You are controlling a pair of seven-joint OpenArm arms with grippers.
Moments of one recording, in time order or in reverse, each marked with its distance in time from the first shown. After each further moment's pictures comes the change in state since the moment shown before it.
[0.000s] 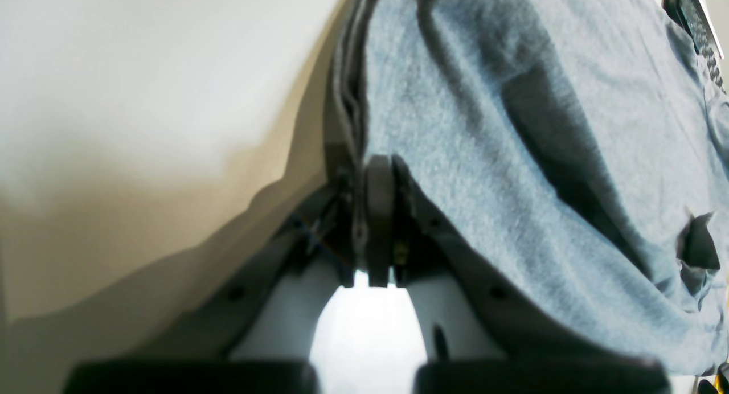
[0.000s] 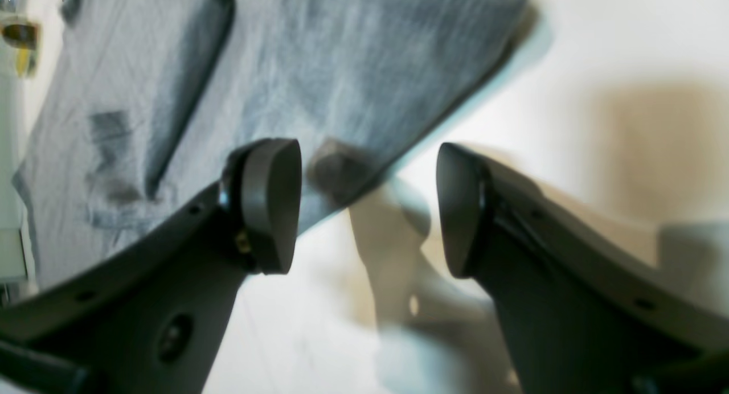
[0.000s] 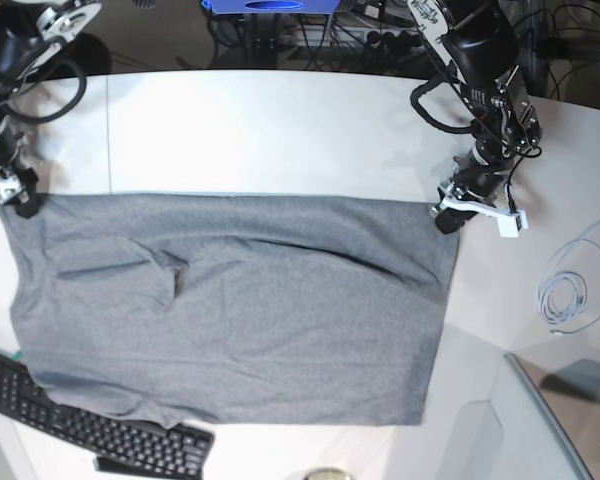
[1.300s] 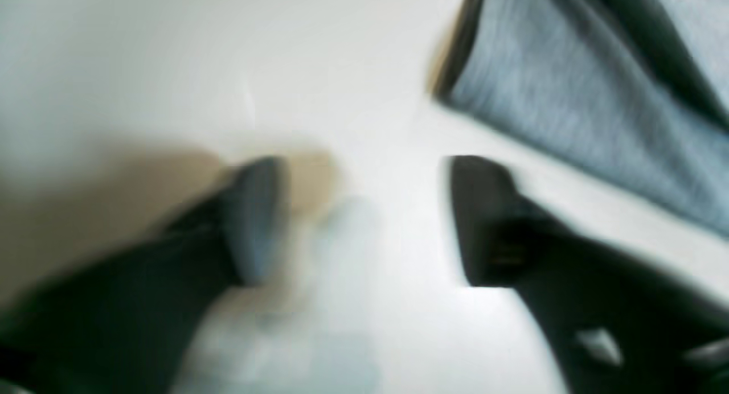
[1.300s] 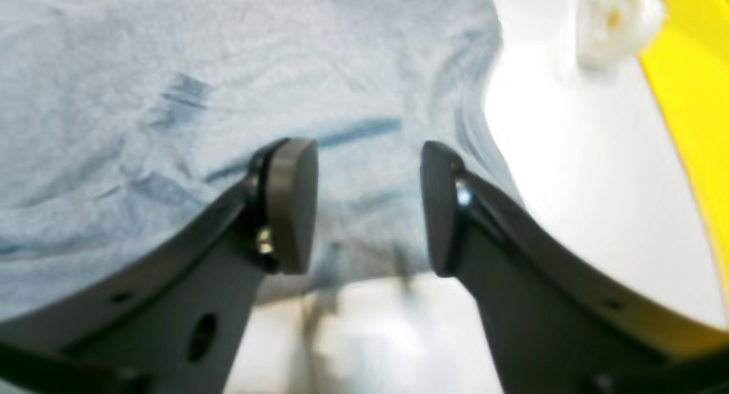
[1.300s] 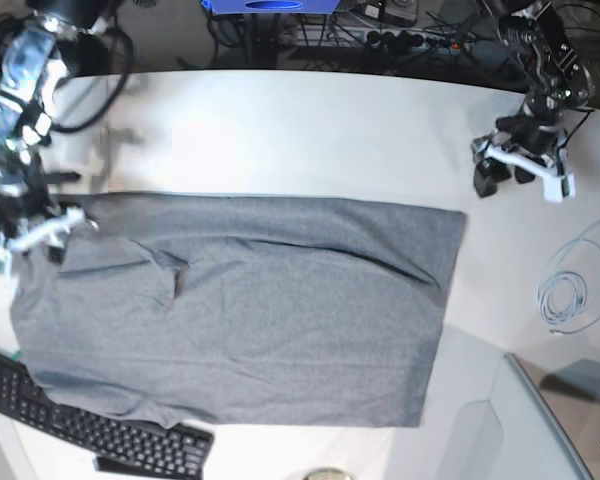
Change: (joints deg) left arm 14.6 -2.8 0.3 22.8 0.5 0.2 6.0; right arm -15.1 -12.3 -30.3 50.3 -20.4 -17.4 -0.1
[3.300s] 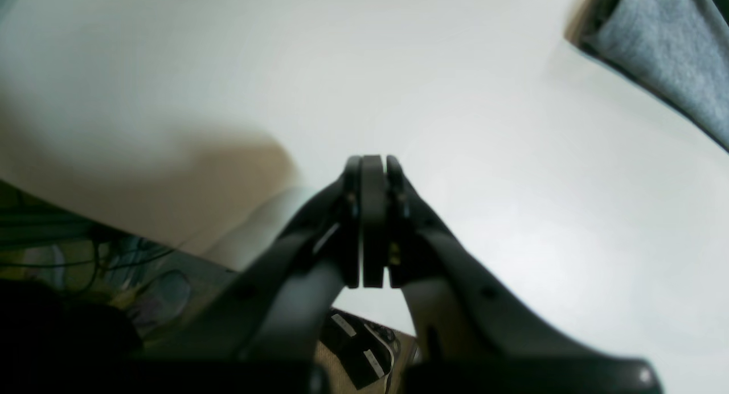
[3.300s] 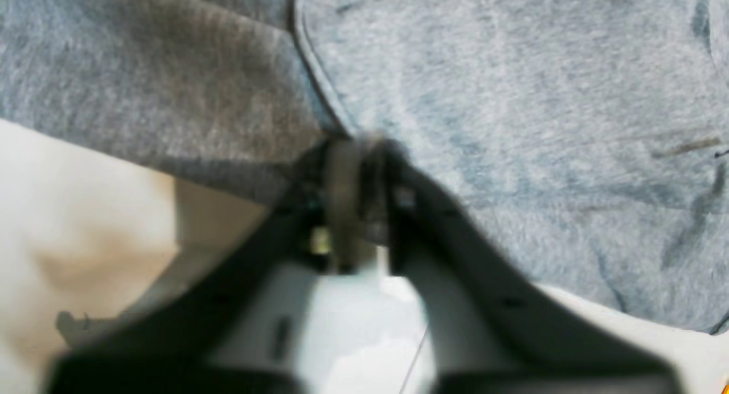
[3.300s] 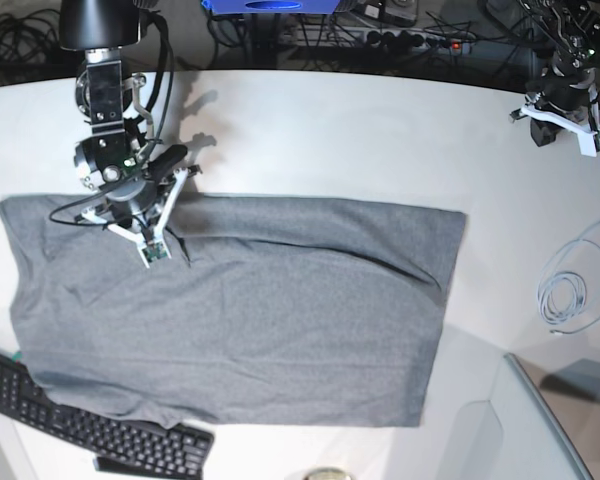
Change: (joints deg) left arm 8.1 -1.3 -8.6 4.2 0.7 0.1 0.2; right arm 5.9 2.1 -26.7 -21.3 -24.3 -2.1 -1.4
